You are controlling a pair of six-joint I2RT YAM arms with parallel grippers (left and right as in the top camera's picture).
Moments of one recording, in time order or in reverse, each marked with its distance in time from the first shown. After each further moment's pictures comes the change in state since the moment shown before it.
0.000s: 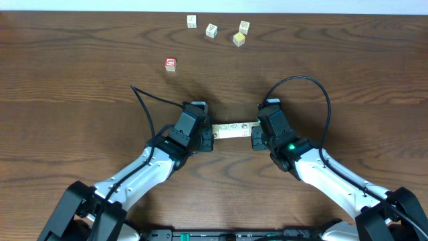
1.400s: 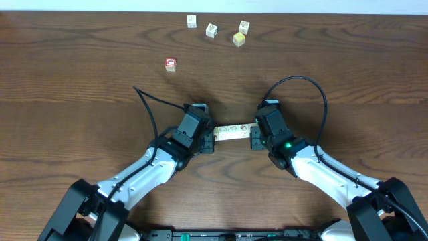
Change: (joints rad) left arm -0.024 0.013 0.000 -0.018 -0.037 -0.026; right arm 0.000 0.058 0.000 0.031 0.003 0.027
